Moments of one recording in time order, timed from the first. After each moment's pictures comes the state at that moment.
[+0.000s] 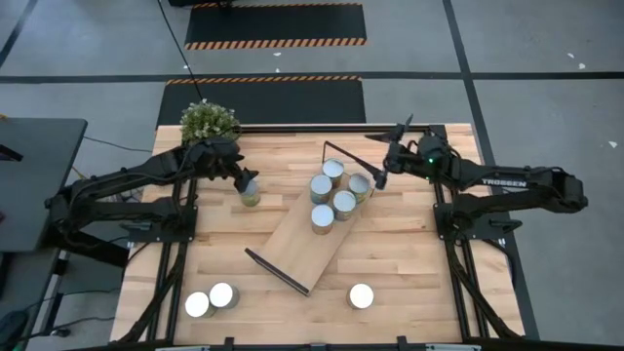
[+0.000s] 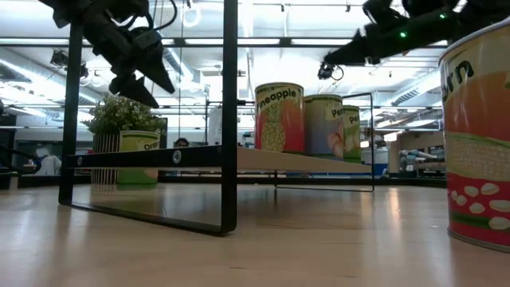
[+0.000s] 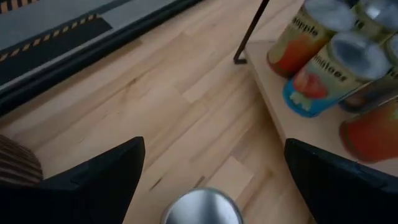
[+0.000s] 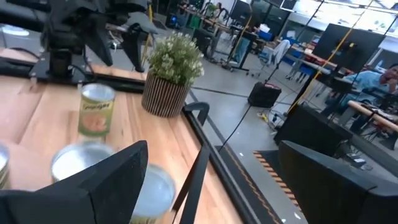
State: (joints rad) left arm 0.44 0.91 0.70 -0.49 -0.09 -0.33; right arm -0.33 0.89 0.52 0.27 0.10 -0.34
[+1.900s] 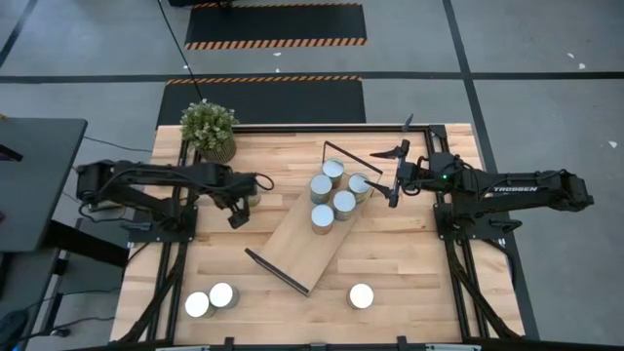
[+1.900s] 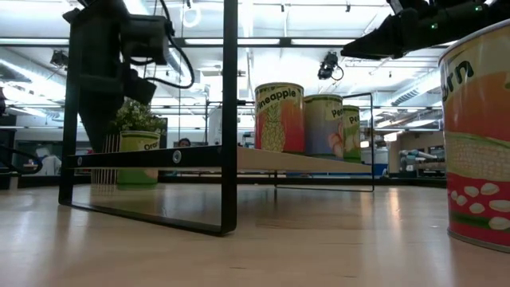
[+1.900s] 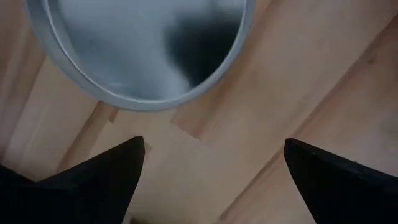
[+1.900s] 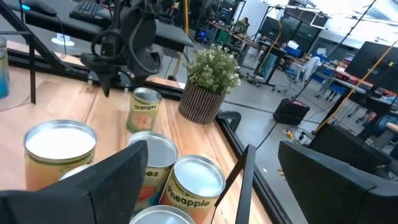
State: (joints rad) left arm 0.16 1.29 0.79 -0.99 -0.09 -0.39; right arm -0.17 0.73 0.43 0.21 0.13 -0.35
